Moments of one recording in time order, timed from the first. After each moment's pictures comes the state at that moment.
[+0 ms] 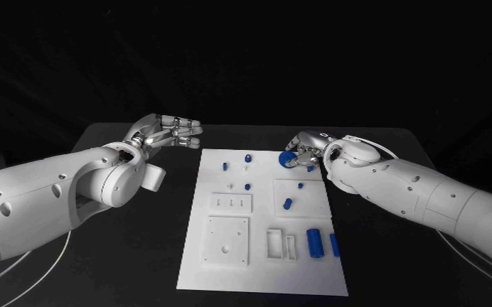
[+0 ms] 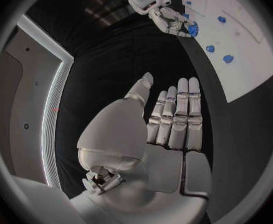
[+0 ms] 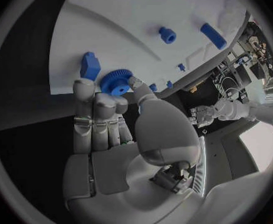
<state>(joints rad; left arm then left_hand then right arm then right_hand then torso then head) 1.40 -0.81 -0.14 1.41 -0.19 -0.31 0.28 1.34 0.03 0.01 -0.13 0.21 0.97 0.16 0.06 0.07 1.09 0.13 0.06 0.06 1.19 0.09 0.13 0.07 0.08 0.99 0.08 0.33 0.15 1.12 -0.64 0.17 1.04 -1.62 -0.19 -0.09 1.25 -0.05 0.06 -0.19 0.36 0.87 0.12 0.05 0.06 1.27 0.00 1.06 1.06 1.44 -0.07 1.06 0.93 0.09 1.46 -0.09 0.56 1.29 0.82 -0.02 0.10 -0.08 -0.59</state>
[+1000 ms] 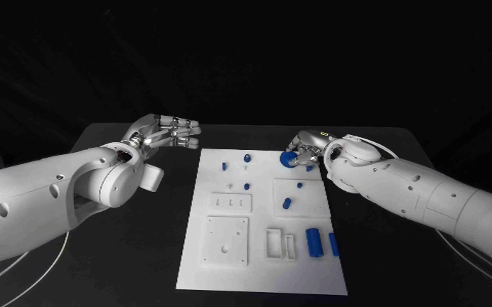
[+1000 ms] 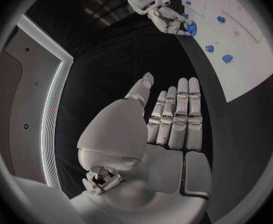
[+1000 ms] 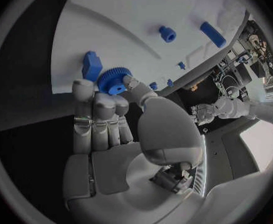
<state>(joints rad) 1.40 -0.82 -0.14 1.41 -0.19 -0.30 0.28 1.34 0.03 0.01 -0.13 0.21 0.97 0.16 0.06 0.07 1.09 0.13 0.06 0.06 1.19 0.09 0.13 0.07 0.08 0.99 0.08 0.33 0.15 1.12 -0.64 0.18 1.05 -1.62 -0.19 -0.09 1.22 -0.05 0.36 -0.25 0.27 1.02 0.11 0.05 0.06 1.27 0.00 1.06 1.06 1.44 -0.07 1.06 0.93 0.08 1.46 -0.09 0.55 1.31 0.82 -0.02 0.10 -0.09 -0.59</state>
